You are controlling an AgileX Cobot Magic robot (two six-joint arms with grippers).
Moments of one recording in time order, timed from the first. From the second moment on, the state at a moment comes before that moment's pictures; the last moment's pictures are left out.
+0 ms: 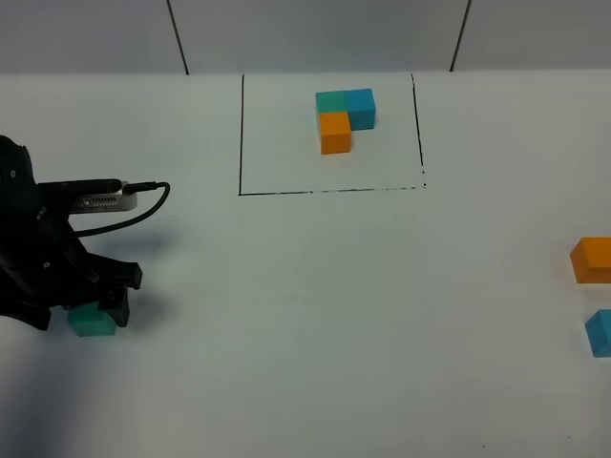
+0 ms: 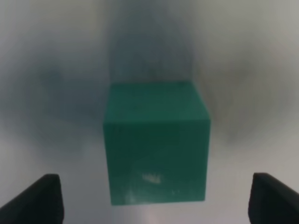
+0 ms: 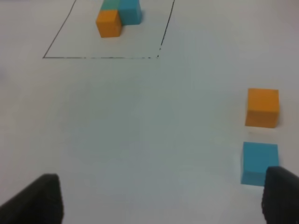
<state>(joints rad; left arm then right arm) -0.15 1.75 -0.90 -0.09 0.75 -0.15 0.05 0.00 -0.50 0.17 1.05 0.01</state>
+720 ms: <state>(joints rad) -0.15 1.77 -0.84 -0.09 0.66 -0.15 0.05 0.00 -0.50 0.17 1.05 0.01</state>
